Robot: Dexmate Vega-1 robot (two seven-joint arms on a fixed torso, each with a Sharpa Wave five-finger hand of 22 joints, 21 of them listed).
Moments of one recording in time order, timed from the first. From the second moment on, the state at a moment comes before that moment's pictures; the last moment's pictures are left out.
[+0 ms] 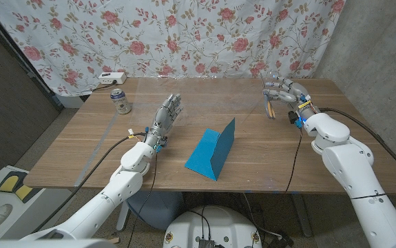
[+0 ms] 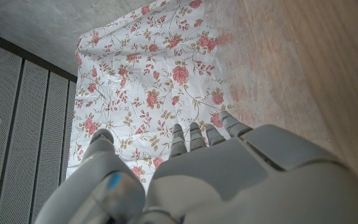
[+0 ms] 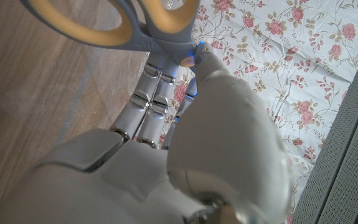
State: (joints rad) left arm 0.97 0.46 0.42 -1.37 -0.67 -0.47 -0.16; left_hand 0.25 0.02 0.33 -0.12 0.18 0.08 -0.07 0.19 0.18 0.04 -0.03 0.23 0.20 -0.07 -0.03 0.18 0.17 0.03 0.02 0.21 0.17; right arm -1.18 -0.36 0.06 -2.08 0.33 -0.32 0.00; right_hand 1.52 0.05 0.23 -0.16 0.24 0.26 -0.02 0.20 0.20 0.65 -0.13 0.42 0.33 0.89 -0.02 0.44 0.65 0.77 -0.08 0.83 0.42
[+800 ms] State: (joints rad) left arm 0.97 0.48 0.43 -1.43 -0.65 -0.46 -0.17; left_hand 0.27 0.04 0.35 -0.14 0.18 0.13 -0.06 0.20 0.18 0.05 -0.02 0.23 0.20 -0.08 -0.03 0.18 0.17 0.04 0.02 0.20 0.17; right arm -1.13 -0.29 0.02 -2.05 0.44 -0.23 0.06; right_hand 1.52 0.05 0.22 -0.15 0.25 0.26 -0.03 0.20 0.20 0.64 -0.13 0.41 0.32 0.89 -0.02 0.44 0.66 0.76 -0.08 0.86 0.42
